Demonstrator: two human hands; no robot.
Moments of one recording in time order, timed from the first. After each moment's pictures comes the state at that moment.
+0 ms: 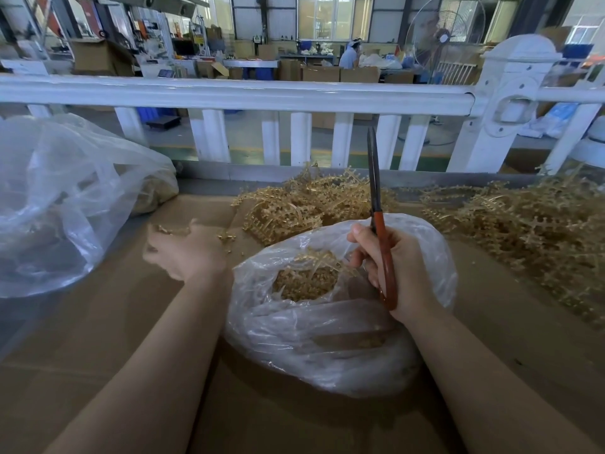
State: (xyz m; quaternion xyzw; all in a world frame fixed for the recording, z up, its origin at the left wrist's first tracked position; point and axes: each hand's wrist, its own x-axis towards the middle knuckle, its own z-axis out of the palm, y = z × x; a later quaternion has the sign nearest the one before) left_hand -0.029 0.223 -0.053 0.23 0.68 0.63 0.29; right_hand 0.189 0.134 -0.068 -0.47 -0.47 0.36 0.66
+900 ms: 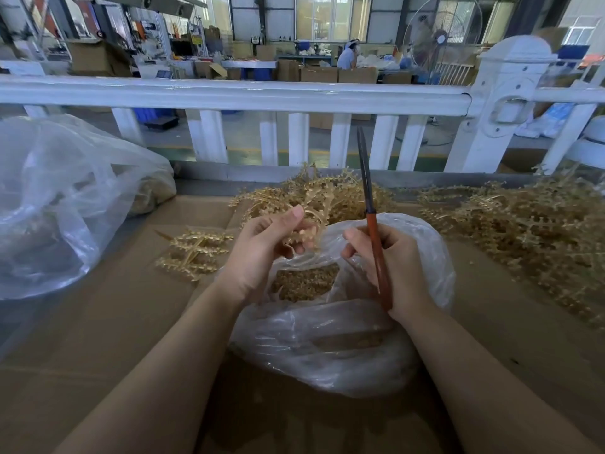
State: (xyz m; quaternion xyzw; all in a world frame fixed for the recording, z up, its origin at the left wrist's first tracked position) left_hand 0.006 0.190 -0.049 0.62 0.28 0.47 0.56; right_hand 0.189 0.135 -0.068 -0.51 -0.47 0.32 0.64
